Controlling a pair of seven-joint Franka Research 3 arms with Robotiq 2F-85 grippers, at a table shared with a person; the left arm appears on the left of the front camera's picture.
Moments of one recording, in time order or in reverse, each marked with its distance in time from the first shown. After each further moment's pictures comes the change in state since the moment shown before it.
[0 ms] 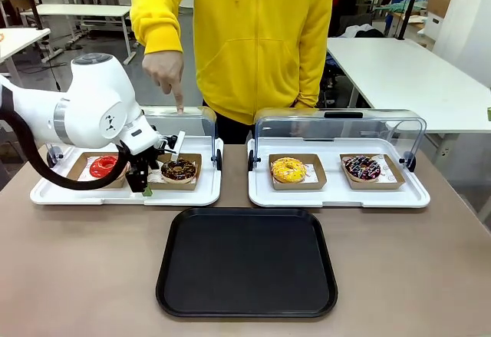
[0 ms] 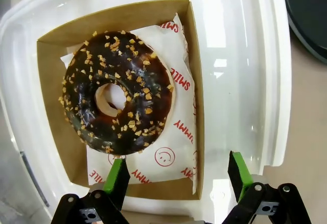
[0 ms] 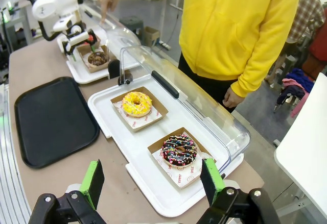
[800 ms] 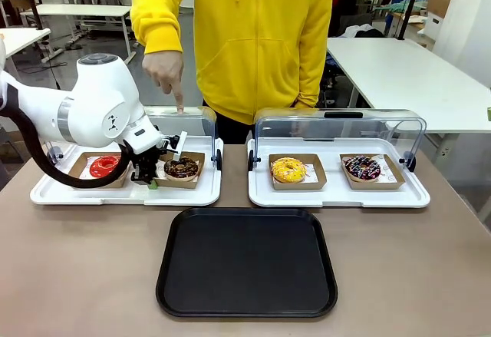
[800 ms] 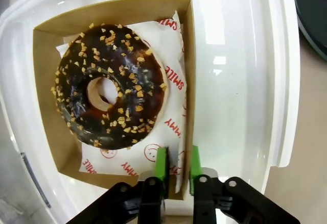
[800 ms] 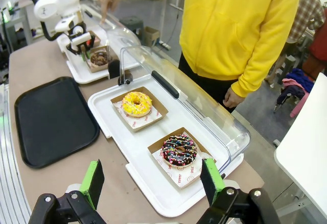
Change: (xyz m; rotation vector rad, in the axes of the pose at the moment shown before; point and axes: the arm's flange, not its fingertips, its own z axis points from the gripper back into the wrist) left arm 0.001 0.005 -0.002 -0.004 0.016 0.000; right arm 0.000 0.000 0.000 0.000 0.000 0.000
